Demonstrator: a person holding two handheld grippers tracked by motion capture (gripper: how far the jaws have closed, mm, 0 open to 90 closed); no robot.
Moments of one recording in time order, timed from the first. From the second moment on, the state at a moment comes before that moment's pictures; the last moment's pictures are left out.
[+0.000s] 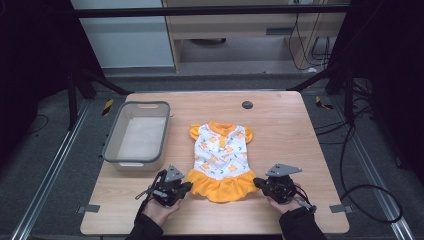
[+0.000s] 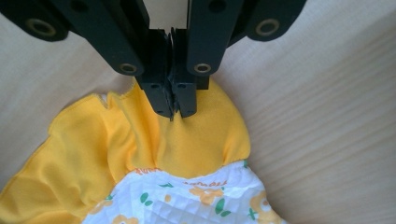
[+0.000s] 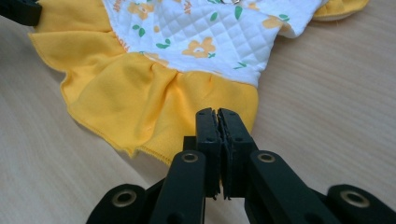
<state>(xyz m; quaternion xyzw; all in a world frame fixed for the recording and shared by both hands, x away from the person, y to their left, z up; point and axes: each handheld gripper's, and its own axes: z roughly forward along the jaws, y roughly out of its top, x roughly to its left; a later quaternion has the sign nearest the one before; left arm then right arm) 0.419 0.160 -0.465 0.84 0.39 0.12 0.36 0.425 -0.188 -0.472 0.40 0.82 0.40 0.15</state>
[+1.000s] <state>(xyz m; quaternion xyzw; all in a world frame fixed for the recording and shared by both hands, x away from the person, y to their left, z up) 0.401 0.166 -0.462 0.83 0.39 0.15 0.37 0.402 -0.198 -0.473 0.40 0.80 0.42 0.17</state>
